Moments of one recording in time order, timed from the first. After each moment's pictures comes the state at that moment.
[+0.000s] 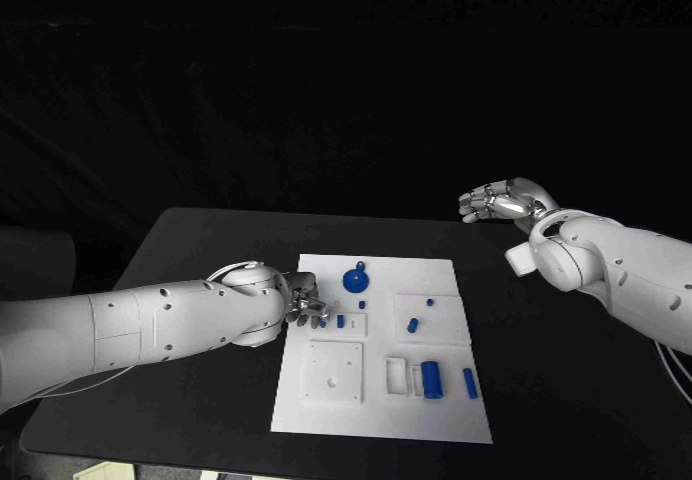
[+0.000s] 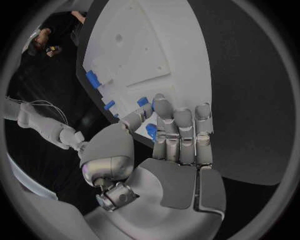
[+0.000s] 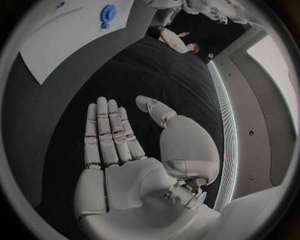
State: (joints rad) left arm 1.21 -0.75 -0.22 1.40 -1.20 -0.11 -0.46; left_hand 0.78 -0.06 0.79 -0.24 0.22 1.23 0.01 0.42 0.67 1.43 -0.09 0.78 0.71 1.16 -0.13 1.33 0.52 0.02 0.89 -0.12 0.87 1.31; right arm 1.23 -0.59 0.04 0.97 -0.58 -0.22 0.16; right_hand 0.98 -0.10 0.59 -0.26 0.46 0.82 0.21 0.28 0.41 1.14 0.15 0.08 0.10 0.99 0.13 0.33 0.50 0.27 0.68 0.25 0.29 0.92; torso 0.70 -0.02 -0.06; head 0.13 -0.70
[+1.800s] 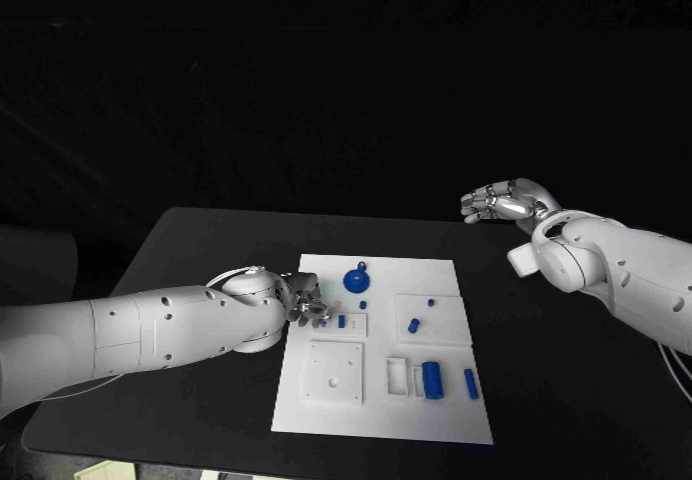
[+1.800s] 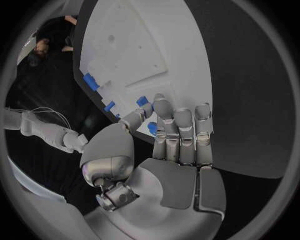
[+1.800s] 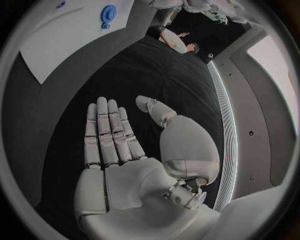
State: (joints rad) left arm 1.19 -0.75 -0.22 1.41 -1.28 -0.17 -0.44; left_hand 0.78 -0.06 0.79 -0.25 0.23 1.23 0.01 0.43 0.66 1.43 -0.09 0.78 0.71 1.16 -0.12 1.33 0.52 0.02 0.90 -0.12 0.87 1.31; right arm 1.23 -0.60 0.04 0.98 -0.58 -0.22 0.16; right_hand 0.98 -0.10 0.59 -0.26 0.46 0.82 0.21 0.28 0.41 1.14 0.15 0.08 0.10 0.99 0.13 0.33 0.51 0.27 0.68 0.25 0.29 0.92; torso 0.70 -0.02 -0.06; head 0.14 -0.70
